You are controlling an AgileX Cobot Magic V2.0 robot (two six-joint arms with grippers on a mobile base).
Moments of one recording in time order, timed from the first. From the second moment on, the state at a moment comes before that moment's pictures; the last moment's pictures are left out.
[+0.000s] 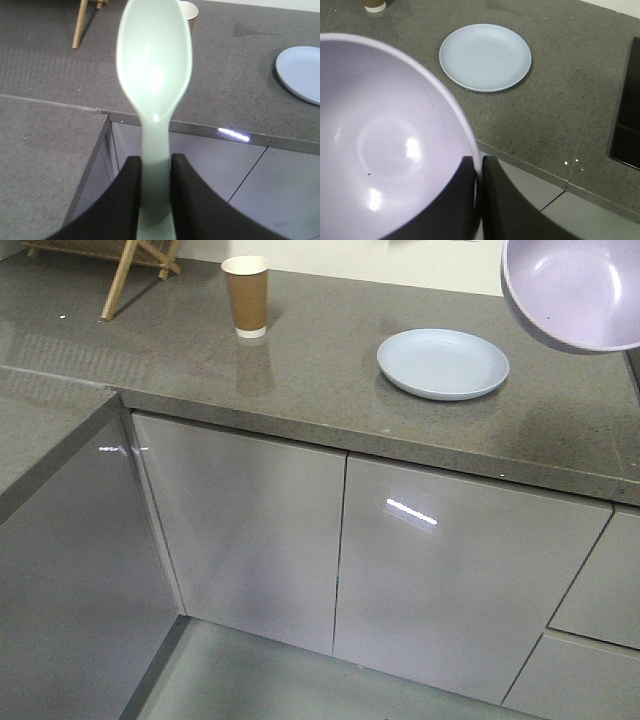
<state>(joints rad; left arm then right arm) -0.08 1.40 -1.79 -0.03 1.02 -0.06 -0.01 1.38 -1.81 0.11 1.16 -0.13</state>
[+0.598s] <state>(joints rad) -0.08 1.40 -1.79 -0.03 1.02 -0.06 -0.01 1.38 -1.81 0.11 1.16 -0.13</state>
